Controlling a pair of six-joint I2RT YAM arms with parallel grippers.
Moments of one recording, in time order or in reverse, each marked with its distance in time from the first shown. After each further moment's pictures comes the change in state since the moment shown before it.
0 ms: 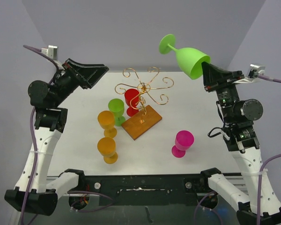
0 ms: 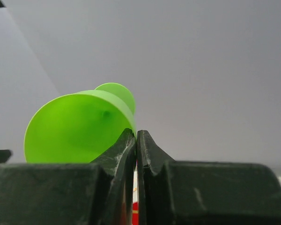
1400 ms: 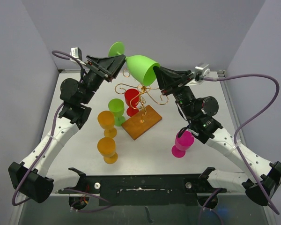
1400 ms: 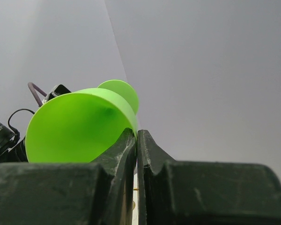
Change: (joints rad) left arm -0.314 0.190 -0.040 0.219 -0.476 -0.388; right arm 0.499 0.274 -0.058 0.502 0.075 -0.207
